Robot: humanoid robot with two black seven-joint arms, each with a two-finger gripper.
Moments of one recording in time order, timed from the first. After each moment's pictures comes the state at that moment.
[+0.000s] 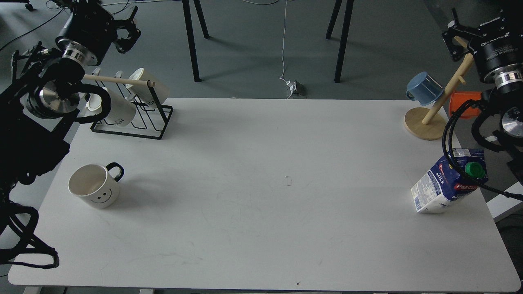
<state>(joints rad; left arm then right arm) -0.93 0.36 -0.83 -0.64 -0.03 -0.35 -0.22 0.82 -0.55 0.72 0.72 0.46 0.49 0.33</state>
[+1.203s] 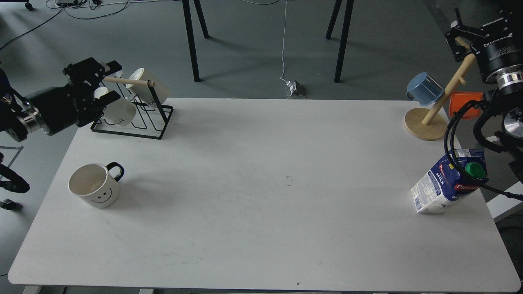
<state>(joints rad) -0.66 0.86 -0.62 -1.00 0.74 -0.48 -0.31 0.81 -0.56 0.73 0.72 0.45 0.49 0.34</state>
